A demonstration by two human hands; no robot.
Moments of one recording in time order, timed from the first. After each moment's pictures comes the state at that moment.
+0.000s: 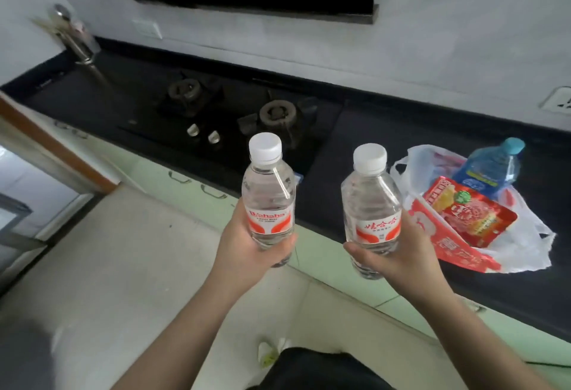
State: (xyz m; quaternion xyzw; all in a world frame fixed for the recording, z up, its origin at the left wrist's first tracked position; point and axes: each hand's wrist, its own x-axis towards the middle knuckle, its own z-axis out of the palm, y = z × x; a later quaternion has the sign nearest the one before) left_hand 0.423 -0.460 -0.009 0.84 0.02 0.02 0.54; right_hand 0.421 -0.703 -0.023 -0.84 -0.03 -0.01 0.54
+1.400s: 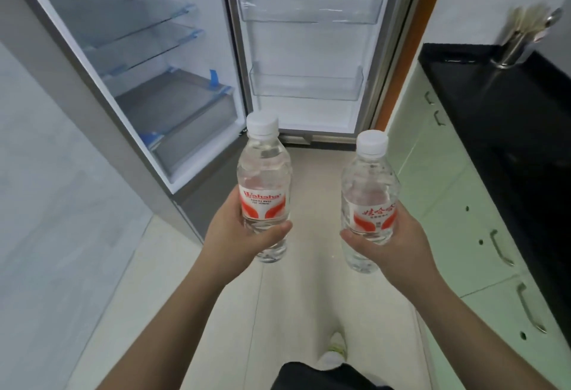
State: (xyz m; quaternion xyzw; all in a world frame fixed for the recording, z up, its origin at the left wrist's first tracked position) left_hand 0.110 -0.034 0.022 0.69 0.48 0.33 0.44; right_hand 0.338 -0.124 0.007 -0.68 -0.45 0.31 0.49
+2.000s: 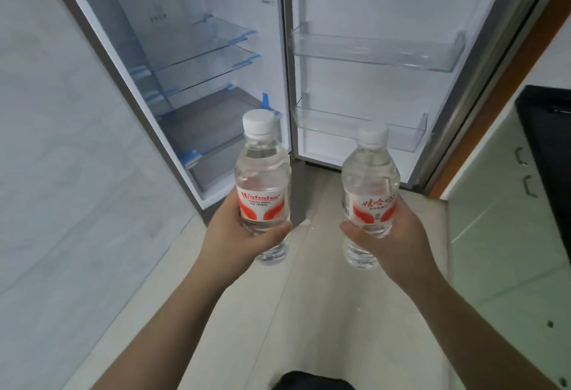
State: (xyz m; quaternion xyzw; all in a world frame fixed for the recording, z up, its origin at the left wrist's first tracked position) left_hand 0.179 0.068 0.047 0.62 0.57 0.40 0.36; right_hand 0.418 0.058 0.025 -0.59 -0.54 0.36 0.48
